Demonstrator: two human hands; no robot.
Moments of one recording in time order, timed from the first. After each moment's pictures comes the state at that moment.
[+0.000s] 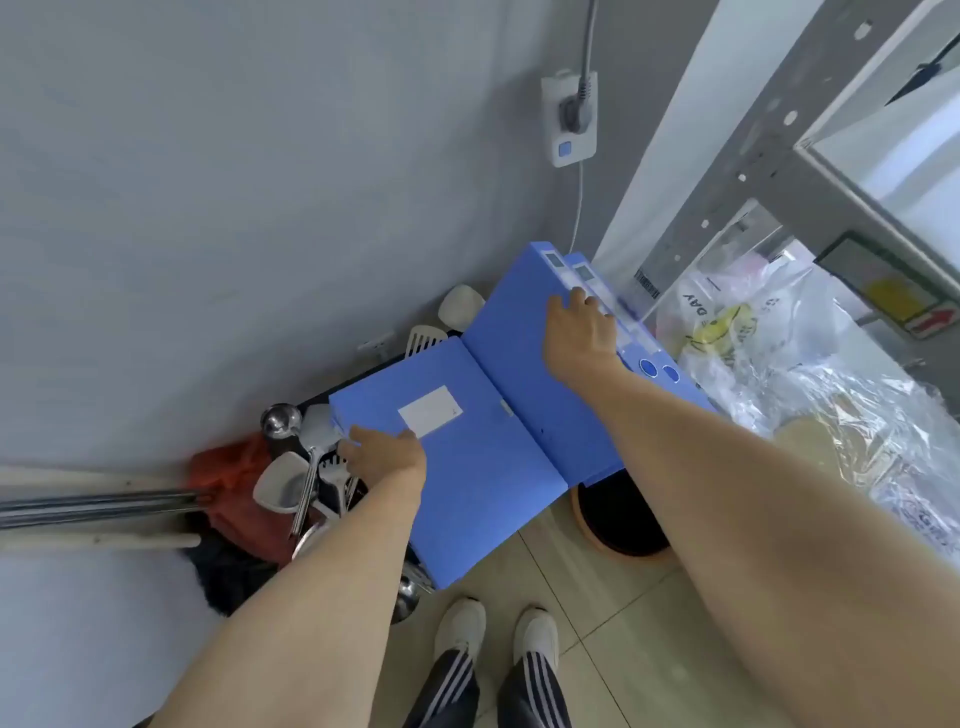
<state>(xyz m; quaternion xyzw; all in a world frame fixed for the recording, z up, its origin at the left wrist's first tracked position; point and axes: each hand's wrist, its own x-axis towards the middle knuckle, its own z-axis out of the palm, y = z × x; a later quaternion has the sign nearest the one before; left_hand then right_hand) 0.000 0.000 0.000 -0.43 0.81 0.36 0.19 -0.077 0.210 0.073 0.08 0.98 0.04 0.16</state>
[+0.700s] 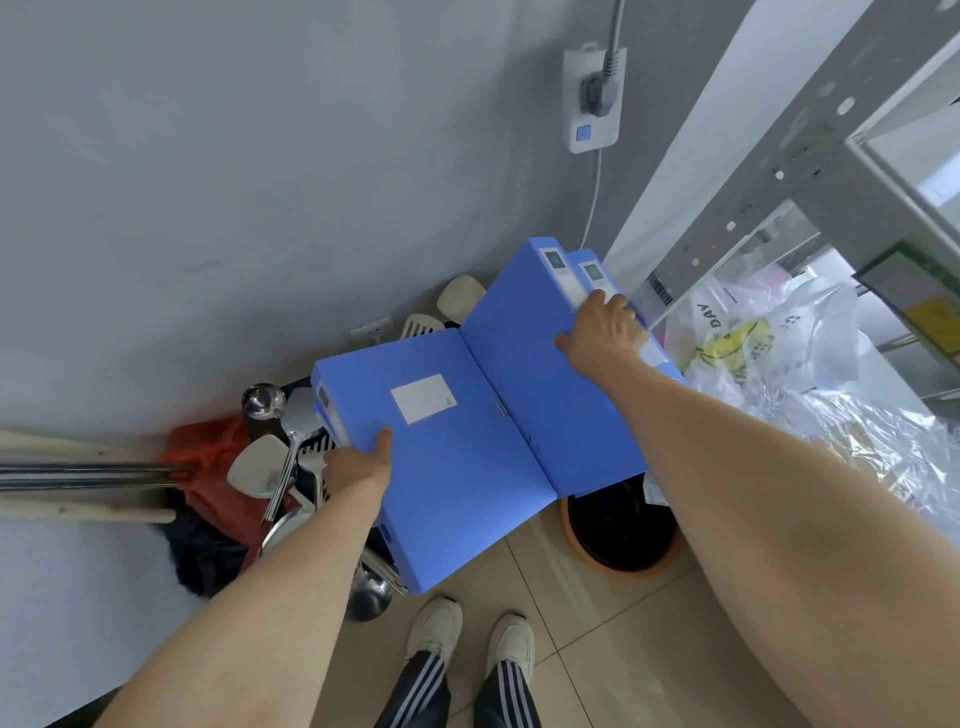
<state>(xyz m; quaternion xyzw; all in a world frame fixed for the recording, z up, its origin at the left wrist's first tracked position) 0.010 -0.021 -0.039 -0.48 0.74 0.42 0.21 -0.097 0.244 0.048 0.20 0.96 -0.03 0.18</state>
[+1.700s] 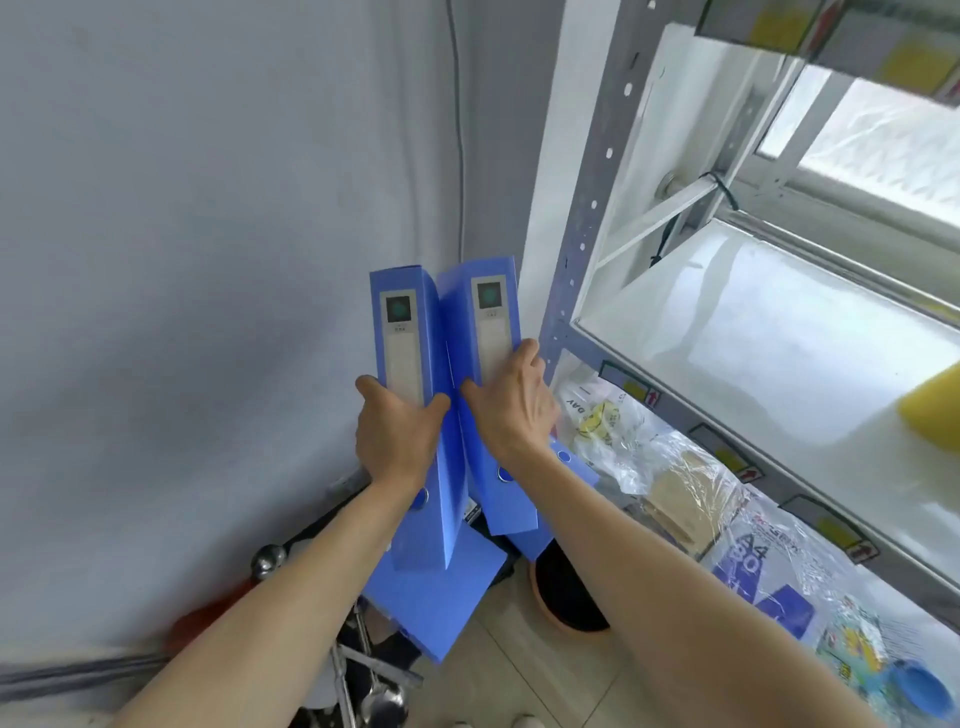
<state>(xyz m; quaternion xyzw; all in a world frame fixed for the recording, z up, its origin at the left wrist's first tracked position) 0.012 0.059 0.326 -0.13 0.87 0.48 0.00 0.026 0.161 0.342 0.32 0.89 -0.31 -0.10</state>
